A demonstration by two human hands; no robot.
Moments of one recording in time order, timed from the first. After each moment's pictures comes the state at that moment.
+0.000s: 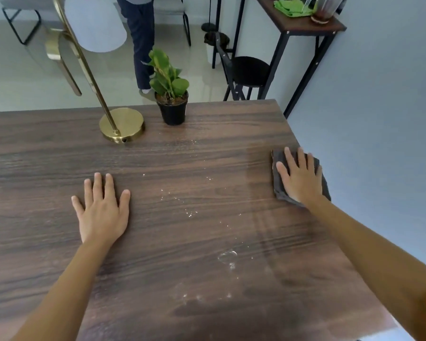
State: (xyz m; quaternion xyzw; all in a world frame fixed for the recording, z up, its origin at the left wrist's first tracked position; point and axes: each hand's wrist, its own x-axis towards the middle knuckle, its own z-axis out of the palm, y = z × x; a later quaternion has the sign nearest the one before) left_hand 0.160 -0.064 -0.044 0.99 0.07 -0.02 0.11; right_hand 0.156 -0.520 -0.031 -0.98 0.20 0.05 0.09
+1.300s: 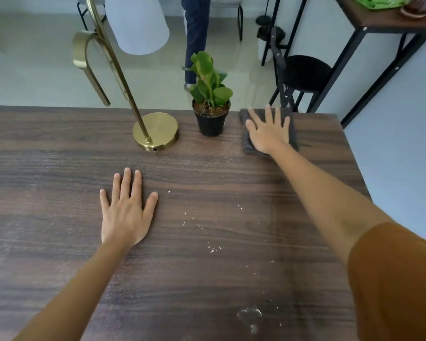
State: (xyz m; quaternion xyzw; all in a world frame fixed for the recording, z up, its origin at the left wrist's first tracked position) left_hand 0.194 -0.070 -0.046 0.99 0.08 -0.03 0.07; right_hand 0.394 -0.398 -0.034 -0.99 0.02 0.08 0.10
